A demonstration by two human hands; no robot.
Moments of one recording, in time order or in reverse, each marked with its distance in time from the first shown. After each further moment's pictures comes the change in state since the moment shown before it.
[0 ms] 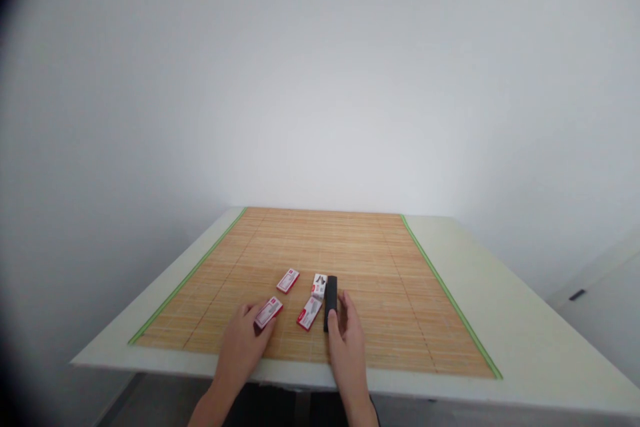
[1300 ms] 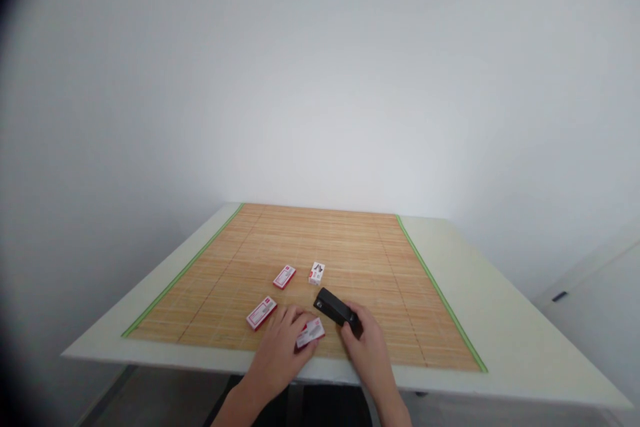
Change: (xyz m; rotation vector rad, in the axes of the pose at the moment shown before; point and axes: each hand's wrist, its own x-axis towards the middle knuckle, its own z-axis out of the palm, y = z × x) left_hand -0.031 0.089 0.002 -0.128 -0.266 0.334; right_hand 0.010 -0.033 -0.067 -0.349 -0.164 -0.150
